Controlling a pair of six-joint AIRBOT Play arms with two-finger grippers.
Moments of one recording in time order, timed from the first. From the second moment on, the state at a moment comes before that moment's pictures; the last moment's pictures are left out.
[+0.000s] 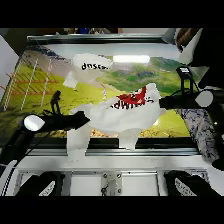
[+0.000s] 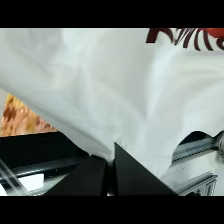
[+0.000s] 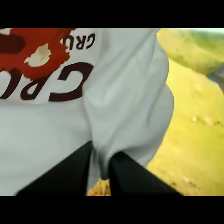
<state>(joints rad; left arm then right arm) -0.23 -0.87 0.64 0.84 -0.90 -1.72 0.05 -1.05 1.00 -1.37 0.99 1.47</state>
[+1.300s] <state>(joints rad) -0.33 -1.17 0.75 0.85 -0.76 -1.71 0.79 -0.98 0.61 -1.84 1.04 1.95</state>
